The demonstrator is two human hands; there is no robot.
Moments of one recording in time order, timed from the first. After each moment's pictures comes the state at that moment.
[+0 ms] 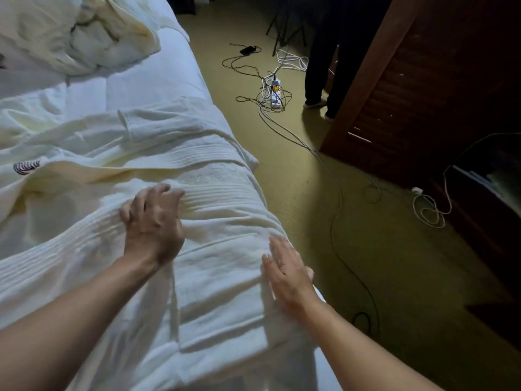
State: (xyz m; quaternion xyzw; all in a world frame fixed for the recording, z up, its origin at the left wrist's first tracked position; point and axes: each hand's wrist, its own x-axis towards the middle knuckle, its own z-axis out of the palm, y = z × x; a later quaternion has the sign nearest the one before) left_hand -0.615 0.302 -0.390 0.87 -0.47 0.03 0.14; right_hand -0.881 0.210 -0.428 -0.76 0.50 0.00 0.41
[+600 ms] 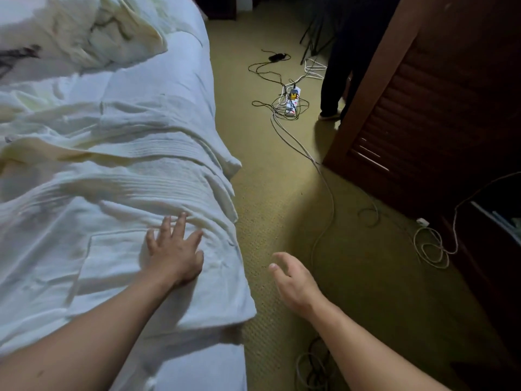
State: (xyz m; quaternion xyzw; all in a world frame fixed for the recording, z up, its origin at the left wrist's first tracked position) left_hand -0.818 0.212 -0.408 0.91 -0.36 -0.19 -0.09; right_hand -1.044 0.071 -0.401 -0.75 0.44 0.06 0.48
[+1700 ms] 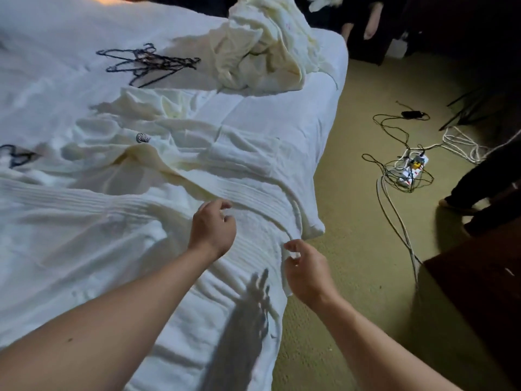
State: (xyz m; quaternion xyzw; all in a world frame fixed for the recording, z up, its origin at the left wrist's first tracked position) left_hand -0.652 0.148 -0.375 0.93 -0.04 -0.04 0.38; right_hand -0.778 -0.027 -0.394 -0.86 0.24 0.06 0.45
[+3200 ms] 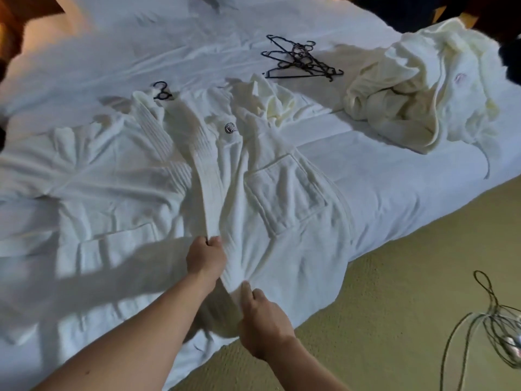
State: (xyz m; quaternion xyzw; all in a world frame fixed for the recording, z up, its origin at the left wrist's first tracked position) left_hand -0.677 0.059 -0.388 0.71 0.55 0.02 0.44; right_hand -0.707 -0.105 -0.404 -0.88 -0.33 0.30 0.13
